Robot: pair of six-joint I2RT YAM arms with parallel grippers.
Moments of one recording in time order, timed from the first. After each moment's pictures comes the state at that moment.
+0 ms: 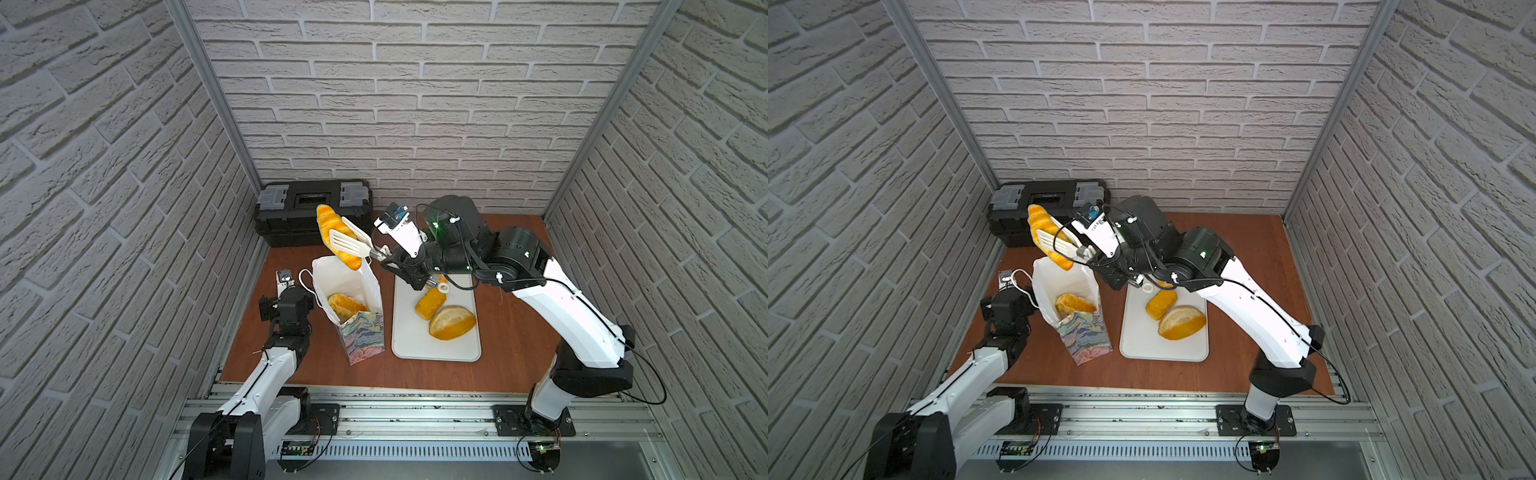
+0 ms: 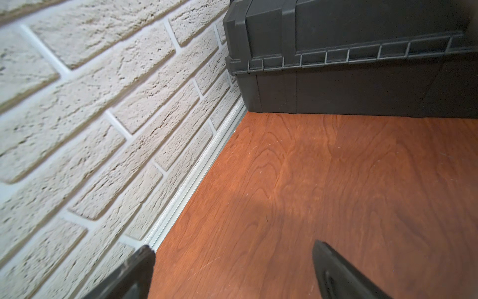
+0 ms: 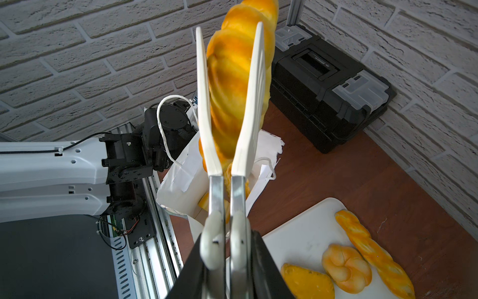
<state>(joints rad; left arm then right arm) -0.06 0.97 0.32 0.21 -0.59 0.02 0.98 1.73 2.31 -1.21 -0.03 0.00</state>
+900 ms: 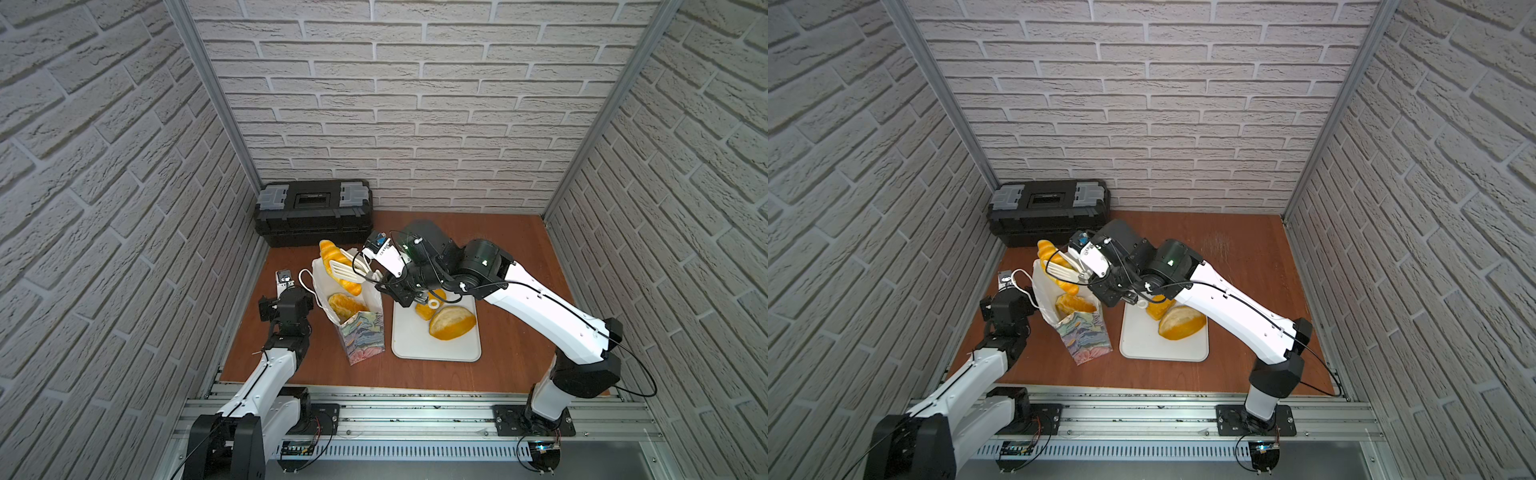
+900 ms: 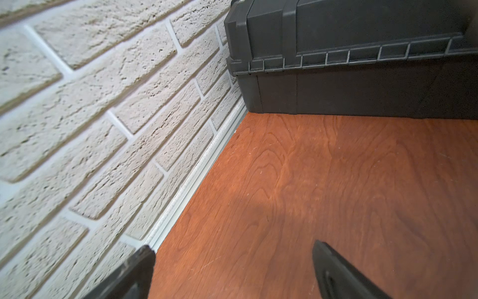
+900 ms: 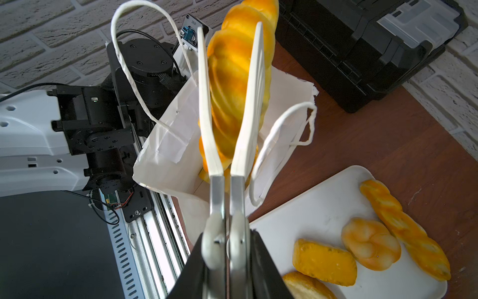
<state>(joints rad) -0.05 0.96 0.32 0.21 -0.59 0.02 0.99 1.71 2.06 -1.15 -0.03 0.03</state>
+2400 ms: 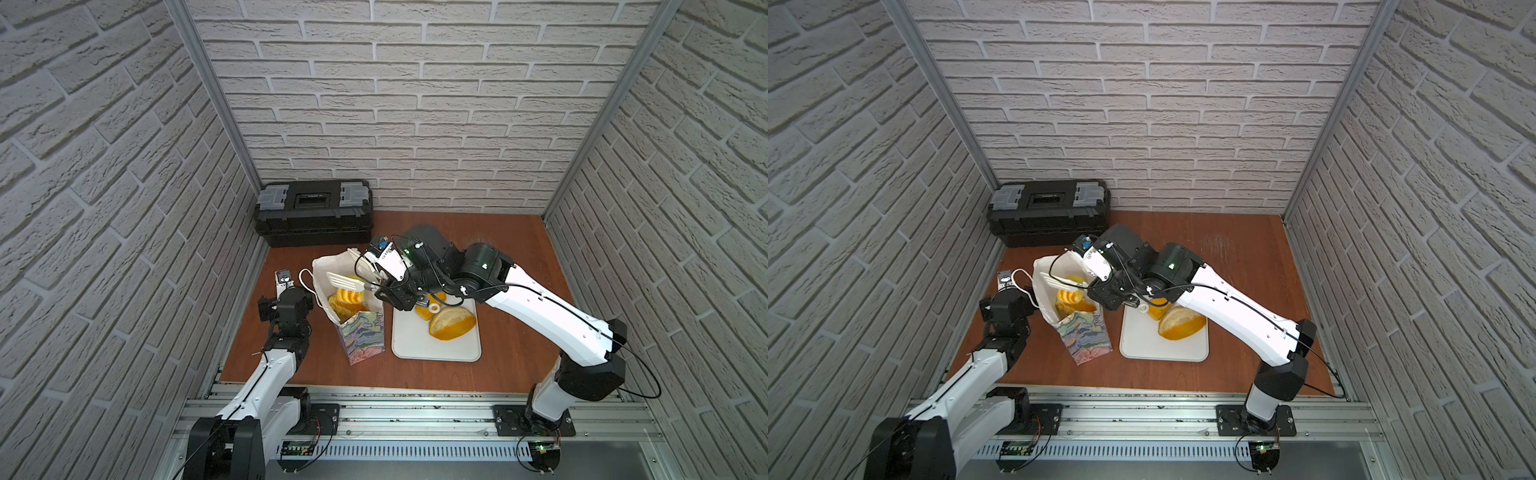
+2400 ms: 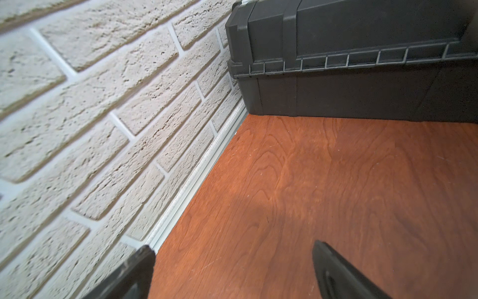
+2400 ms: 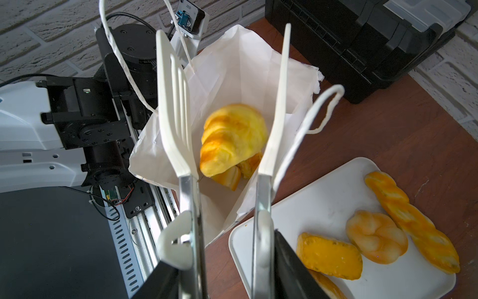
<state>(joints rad) -0.05 0.94 0.32 0.20 -0.59 0.02 0.99 1.69 2.00 -1.13 -0.03 0.04</state>
